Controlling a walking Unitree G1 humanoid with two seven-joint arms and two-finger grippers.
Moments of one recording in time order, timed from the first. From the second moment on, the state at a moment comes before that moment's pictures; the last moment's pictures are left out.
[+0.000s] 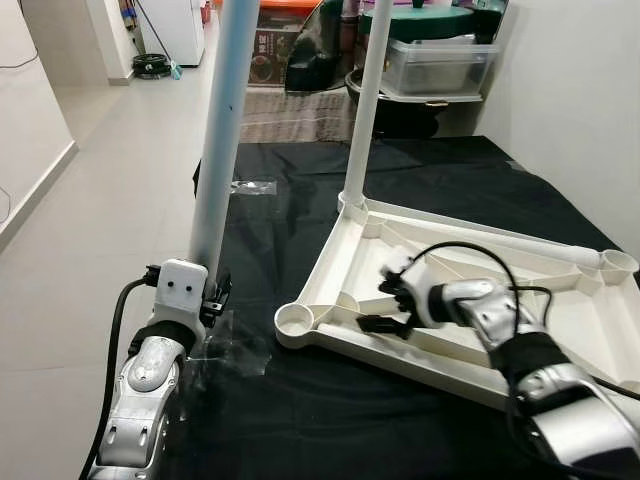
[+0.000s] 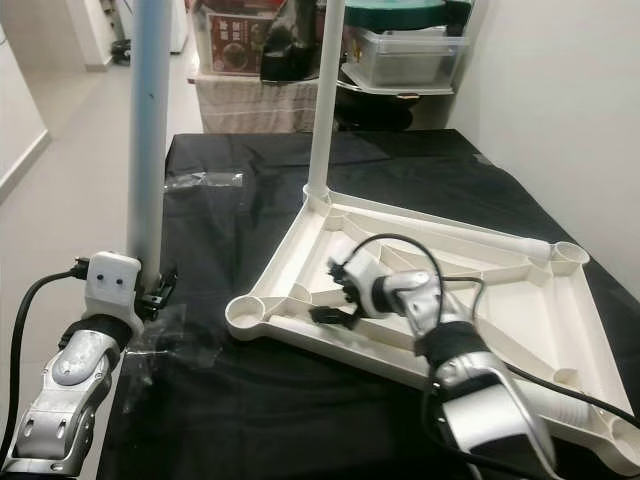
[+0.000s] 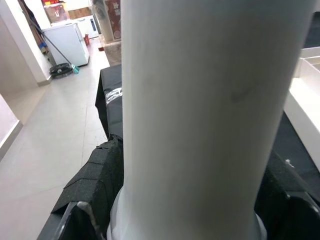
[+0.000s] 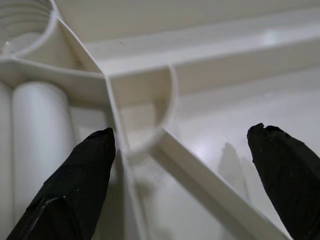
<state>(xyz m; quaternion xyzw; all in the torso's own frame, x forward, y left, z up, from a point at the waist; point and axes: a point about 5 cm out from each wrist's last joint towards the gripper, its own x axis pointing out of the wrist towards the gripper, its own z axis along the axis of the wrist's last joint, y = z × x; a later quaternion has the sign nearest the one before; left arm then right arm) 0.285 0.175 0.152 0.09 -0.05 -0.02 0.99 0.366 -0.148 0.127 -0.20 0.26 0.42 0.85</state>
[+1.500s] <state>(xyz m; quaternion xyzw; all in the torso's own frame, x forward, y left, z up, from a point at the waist) 0.290 0.169 0.144 0.10 -0.05 -0.03 0.99 0.315 -0.138 0.138 -0.50 0.06 0.69 0.51</state>
